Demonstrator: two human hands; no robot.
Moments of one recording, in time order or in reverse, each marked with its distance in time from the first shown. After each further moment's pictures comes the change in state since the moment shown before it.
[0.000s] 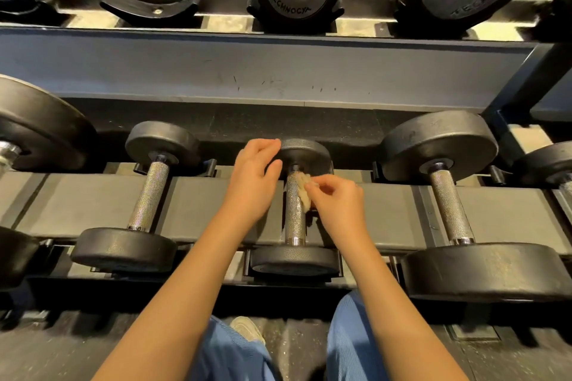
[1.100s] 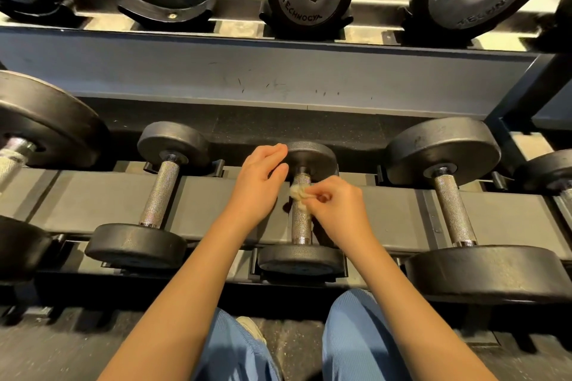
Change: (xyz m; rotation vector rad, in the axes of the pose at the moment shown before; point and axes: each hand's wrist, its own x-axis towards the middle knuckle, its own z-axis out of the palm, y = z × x) left_hand -0.004 -0.011 -0.003 -0.163 -0.064 -0.030; right_hand -0.008 -0.010 -0.002 -0.178 -0.076 -0.178
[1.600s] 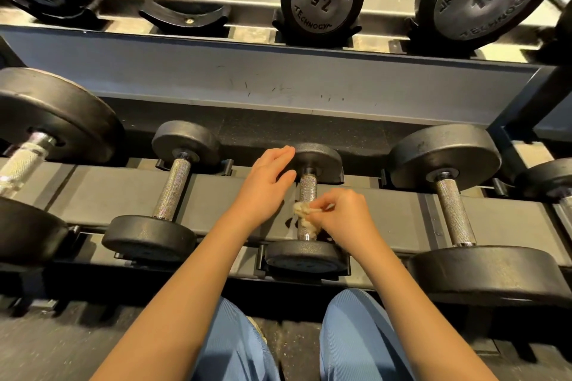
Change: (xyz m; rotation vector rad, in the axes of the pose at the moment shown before) left_hand -0.007 0.002 -0.007 0.061 -0.089 0.010; right_hand -0.011 -0.020 -0.015 -0.020 -0.223 0.185
